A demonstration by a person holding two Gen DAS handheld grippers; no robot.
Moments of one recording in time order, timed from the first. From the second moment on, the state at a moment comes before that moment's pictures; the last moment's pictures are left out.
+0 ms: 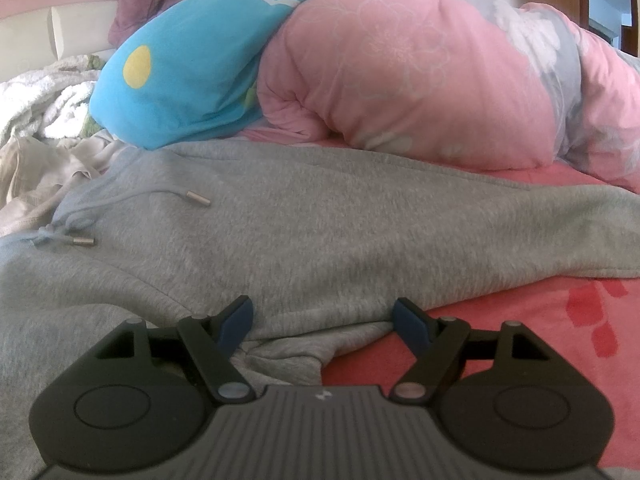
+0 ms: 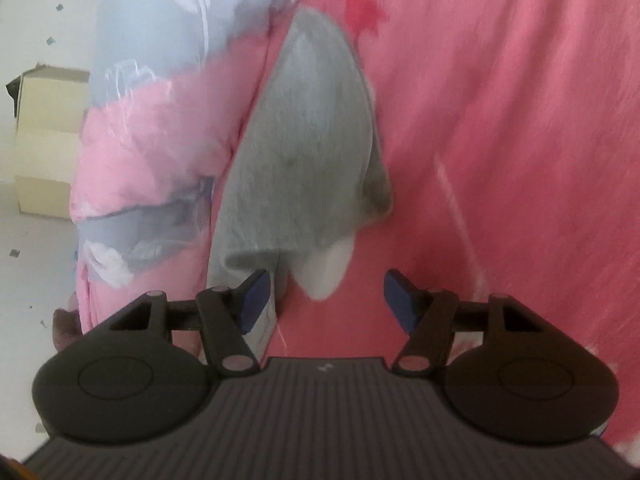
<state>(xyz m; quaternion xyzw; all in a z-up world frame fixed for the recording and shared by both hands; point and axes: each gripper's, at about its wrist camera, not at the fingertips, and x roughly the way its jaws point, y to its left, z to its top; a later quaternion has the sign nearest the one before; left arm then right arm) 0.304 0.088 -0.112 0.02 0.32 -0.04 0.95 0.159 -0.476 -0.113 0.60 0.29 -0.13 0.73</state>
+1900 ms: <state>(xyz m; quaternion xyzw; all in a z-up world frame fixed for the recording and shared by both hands) 0.304 0.114 -0.098 -0.05 0.31 -0.03 0.95 0.268 -0.122 -0.094 -0.37 0.27 0.26 0.85</state>
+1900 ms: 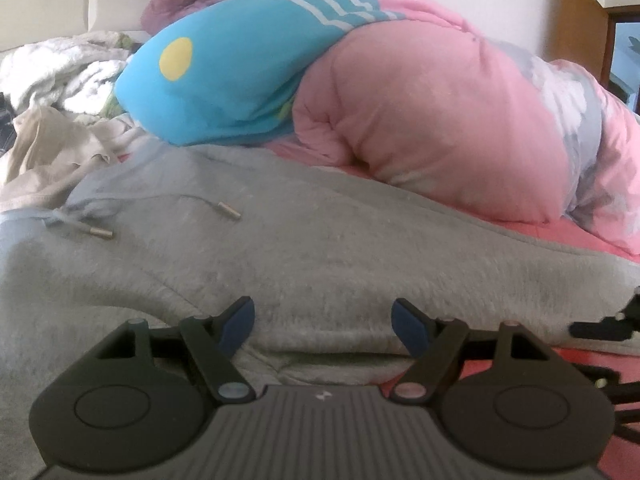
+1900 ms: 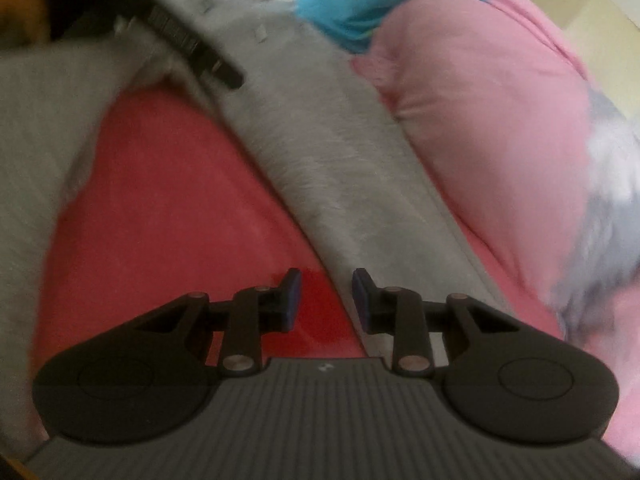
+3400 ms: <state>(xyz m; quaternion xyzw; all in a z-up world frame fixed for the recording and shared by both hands) 0.304 0.135 -0.093 -0.06 0.29 0.06 0.95 0.274 -0.132 -0.049 -0.11 0.27 0.28 0.92</state>
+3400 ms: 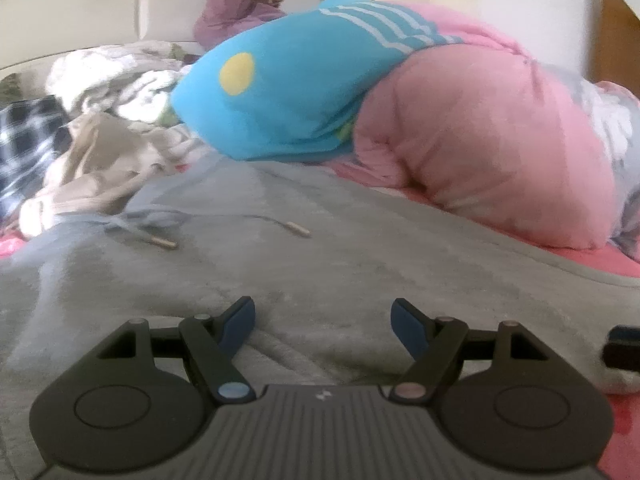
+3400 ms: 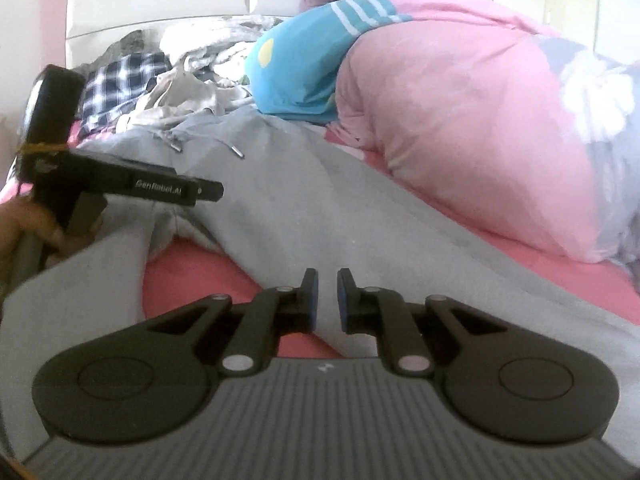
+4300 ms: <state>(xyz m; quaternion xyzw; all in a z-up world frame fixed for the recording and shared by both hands) 0.299 0.152 -0.086 -0.09 0.26 0.11 0.95 0.322 -0.053 -0.061 -0.03 0.30 0.31 0.90</state>
